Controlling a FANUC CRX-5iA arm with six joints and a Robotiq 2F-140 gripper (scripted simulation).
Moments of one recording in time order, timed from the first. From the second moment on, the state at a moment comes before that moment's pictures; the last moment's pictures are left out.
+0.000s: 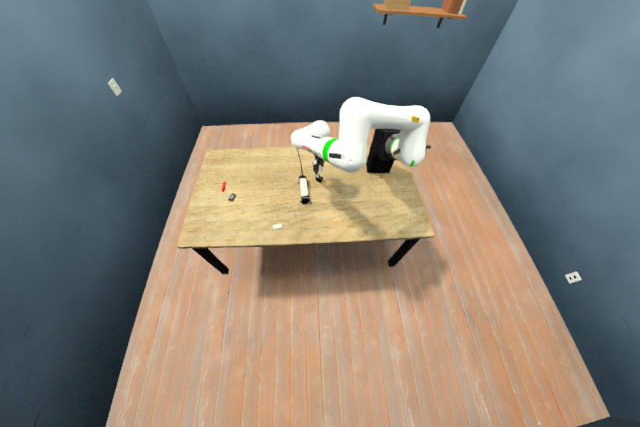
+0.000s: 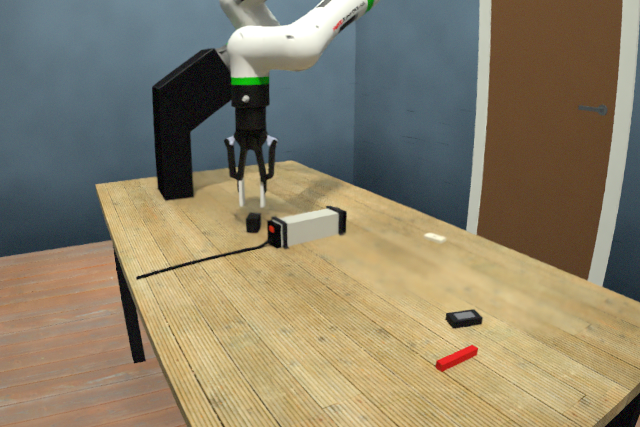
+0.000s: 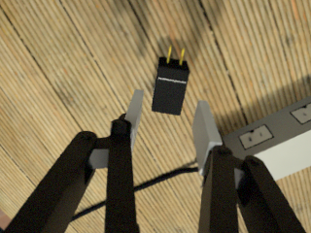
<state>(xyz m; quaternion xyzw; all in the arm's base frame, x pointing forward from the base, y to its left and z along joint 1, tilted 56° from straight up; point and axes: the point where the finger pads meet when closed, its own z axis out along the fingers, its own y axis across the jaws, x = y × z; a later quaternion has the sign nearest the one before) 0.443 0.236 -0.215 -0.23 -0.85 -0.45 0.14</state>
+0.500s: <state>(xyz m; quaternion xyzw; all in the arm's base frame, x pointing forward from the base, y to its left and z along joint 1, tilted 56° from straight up) 0.443 0.261 -0.231 -0.23 -0.85 -0.45 0.14</state>
